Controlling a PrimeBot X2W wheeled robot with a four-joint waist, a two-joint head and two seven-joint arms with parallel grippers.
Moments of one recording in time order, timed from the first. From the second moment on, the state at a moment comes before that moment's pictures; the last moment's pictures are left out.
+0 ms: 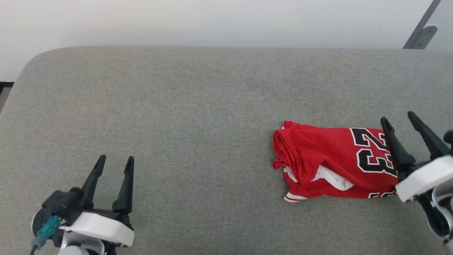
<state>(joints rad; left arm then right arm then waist) -0.07 0.26 -0.11 0.18 -0.37 -0.13 -0.26 -0.30 -0.51 0.23 0.31 0.60 0.13 -0.16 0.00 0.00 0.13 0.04</state>
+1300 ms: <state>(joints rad) 0.10 0.22 0.03 0.01 -0.31 -0.13 -0.26 -0.02 -0.41 -0.06 0.04 0.46 0.13 -0.06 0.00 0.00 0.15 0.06</state>
